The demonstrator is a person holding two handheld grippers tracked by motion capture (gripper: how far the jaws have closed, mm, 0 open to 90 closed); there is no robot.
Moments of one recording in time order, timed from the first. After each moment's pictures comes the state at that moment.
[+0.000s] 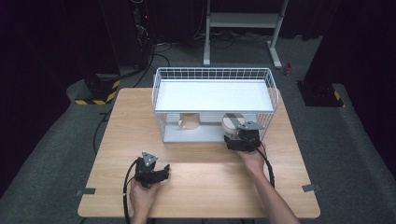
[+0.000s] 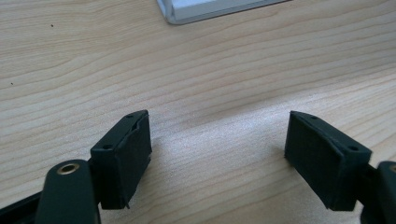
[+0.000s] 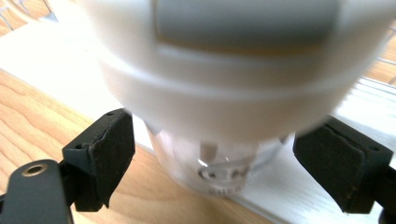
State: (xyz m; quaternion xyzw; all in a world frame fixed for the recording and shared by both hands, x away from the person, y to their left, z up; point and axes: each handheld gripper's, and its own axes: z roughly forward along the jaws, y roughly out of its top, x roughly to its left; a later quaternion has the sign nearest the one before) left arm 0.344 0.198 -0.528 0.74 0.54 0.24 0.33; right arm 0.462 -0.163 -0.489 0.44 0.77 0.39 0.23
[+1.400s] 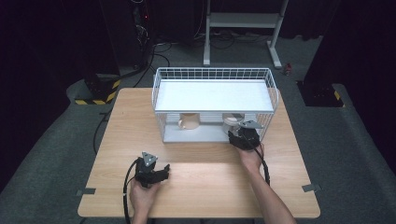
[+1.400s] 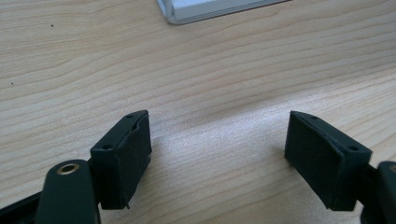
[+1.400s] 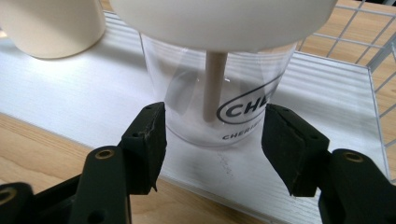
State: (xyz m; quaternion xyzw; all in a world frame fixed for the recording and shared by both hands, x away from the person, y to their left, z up) left arm 0.344 0.198 -0.528 0.74 0.54 0.24 0.33; right arm 0.470 -0.158 -0.494 0.49 0.75 0.37 0.25
